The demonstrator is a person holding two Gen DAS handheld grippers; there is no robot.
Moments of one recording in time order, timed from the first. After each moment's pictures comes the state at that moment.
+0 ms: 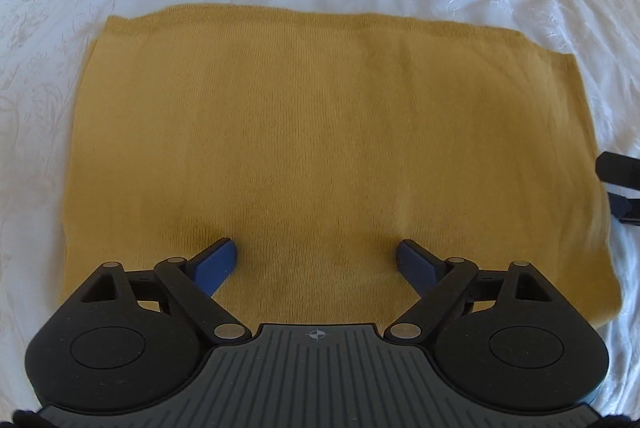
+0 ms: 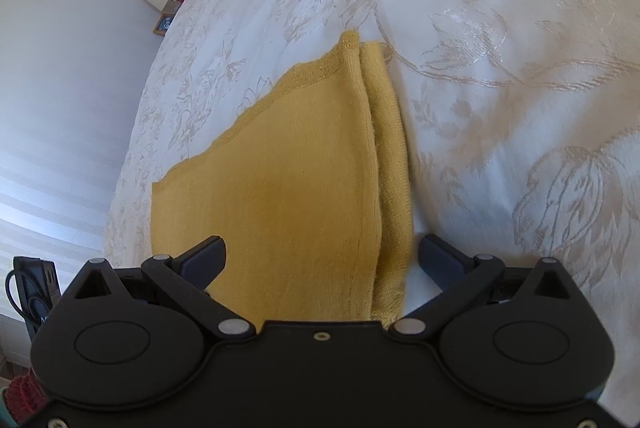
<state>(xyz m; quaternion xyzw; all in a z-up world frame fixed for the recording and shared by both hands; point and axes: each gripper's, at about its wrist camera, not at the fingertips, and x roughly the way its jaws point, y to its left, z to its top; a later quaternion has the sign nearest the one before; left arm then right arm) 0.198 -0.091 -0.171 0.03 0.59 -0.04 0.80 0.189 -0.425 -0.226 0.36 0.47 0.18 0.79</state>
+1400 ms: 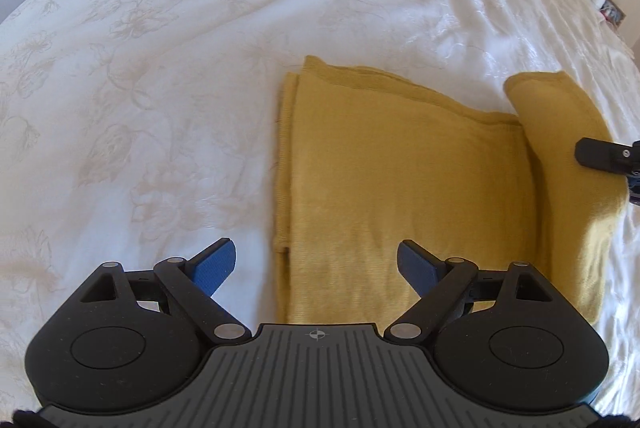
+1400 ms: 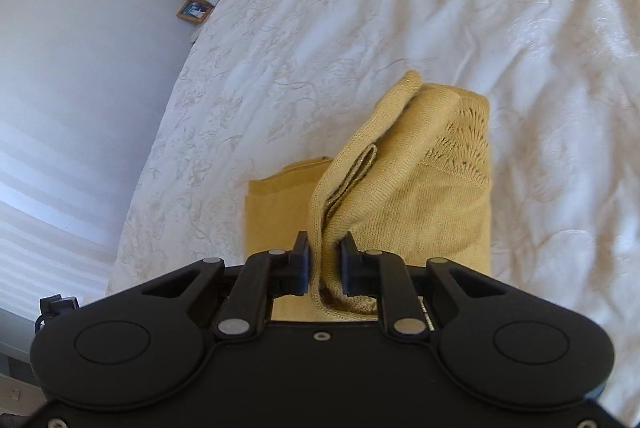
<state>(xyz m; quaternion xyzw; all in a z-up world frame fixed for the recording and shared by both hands) 0.191 0.072 -0.113 -0.04 0.54 -0.03 0.84 0.222 -0.230 -0.118 0.30 0.46 0.18 0.82</state>
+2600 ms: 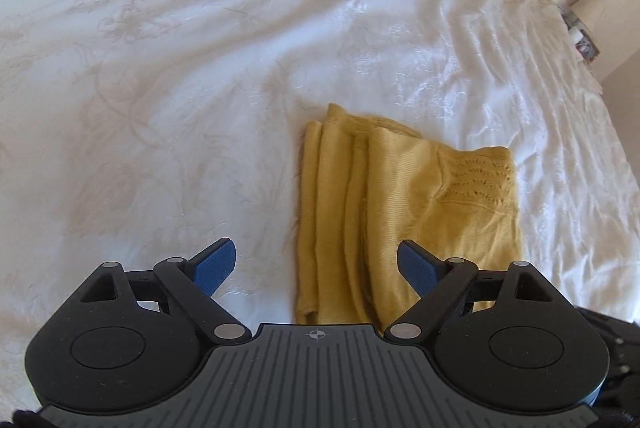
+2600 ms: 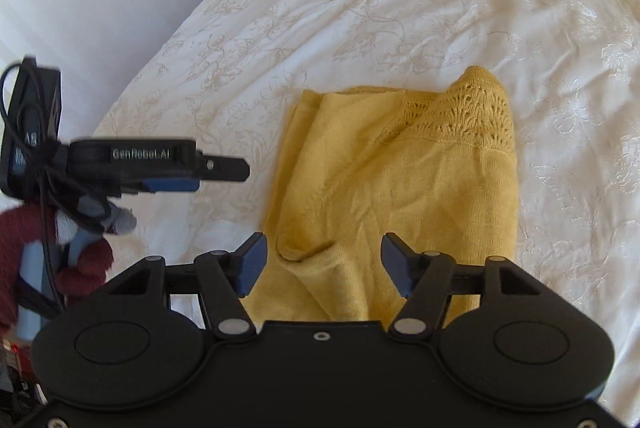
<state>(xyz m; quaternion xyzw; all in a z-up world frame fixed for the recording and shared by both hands) 0.244 0.121 -0.112 -0.12 0.55 -0.10 0.82 0.173 -0.125 -0.116 0.11 0.48 0.20 0.85</state>
